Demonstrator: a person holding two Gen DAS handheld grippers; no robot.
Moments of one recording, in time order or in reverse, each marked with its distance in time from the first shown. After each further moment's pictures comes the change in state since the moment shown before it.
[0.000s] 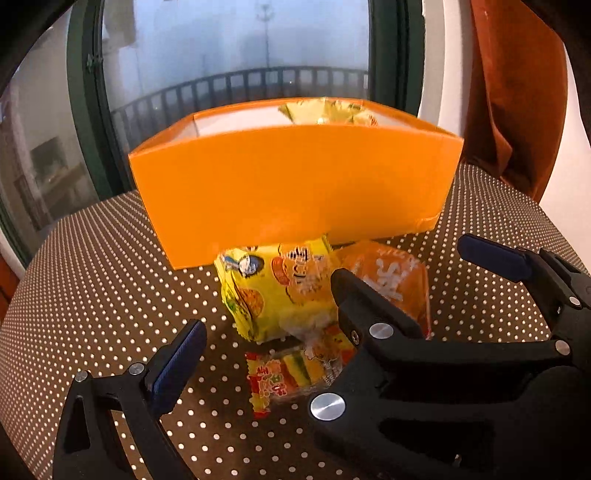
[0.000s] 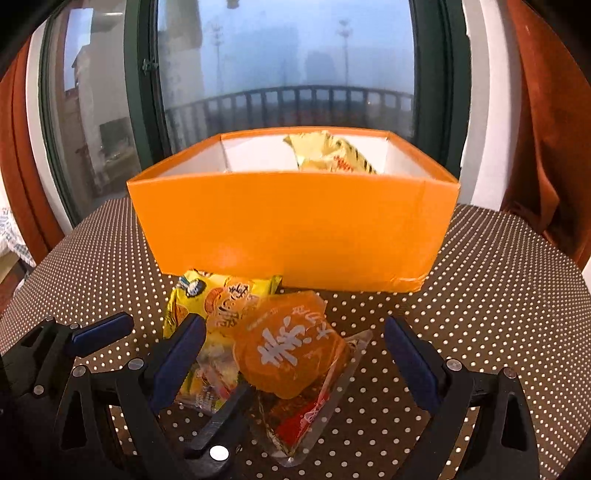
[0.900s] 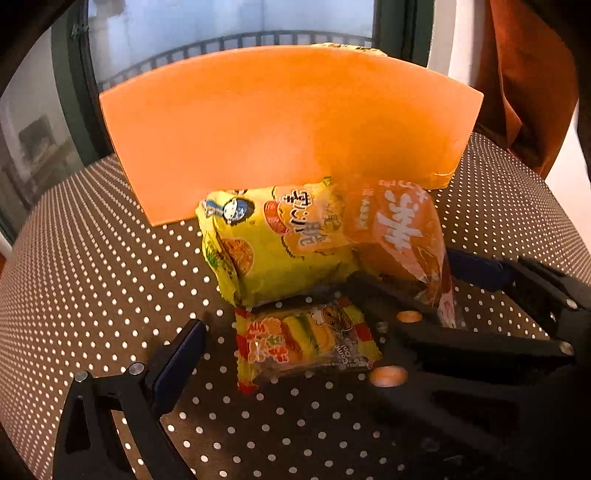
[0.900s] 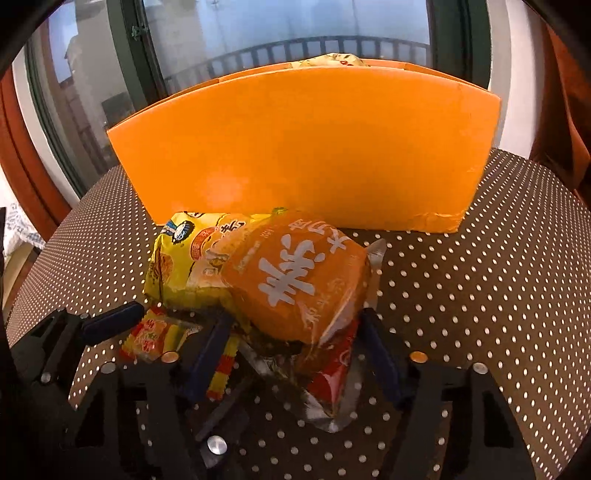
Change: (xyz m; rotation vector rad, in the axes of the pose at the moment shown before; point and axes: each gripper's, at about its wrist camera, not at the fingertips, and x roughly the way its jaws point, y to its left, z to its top) left arm 0.036 -0.003 -0.011 -0.010 0.146 -0.033; right arm 0.036 -0.017 -0.019 0.050 0.187 0.095
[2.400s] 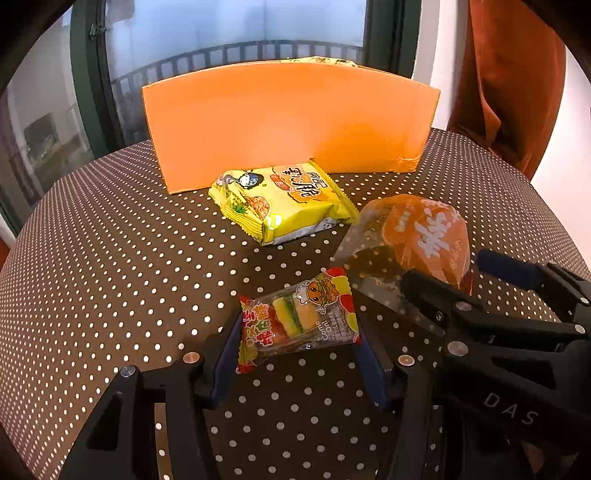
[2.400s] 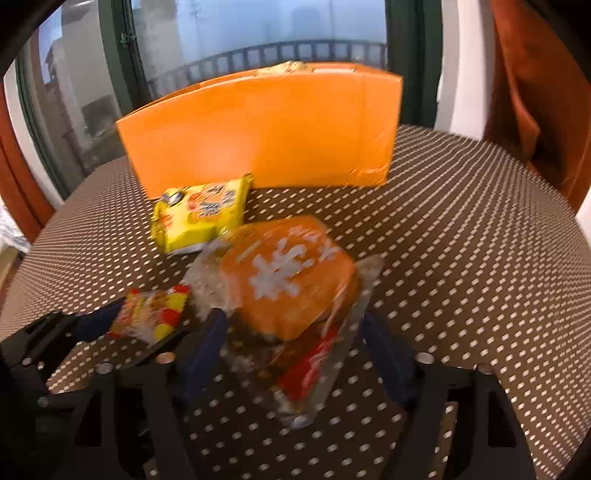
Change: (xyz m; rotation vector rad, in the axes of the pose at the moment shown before) left arm -0.068 0.007 -0.076 -0.018 -0.041 -0.008; right arm -0.051 -0.026 -0.042 0.025 -0.022 -0.126
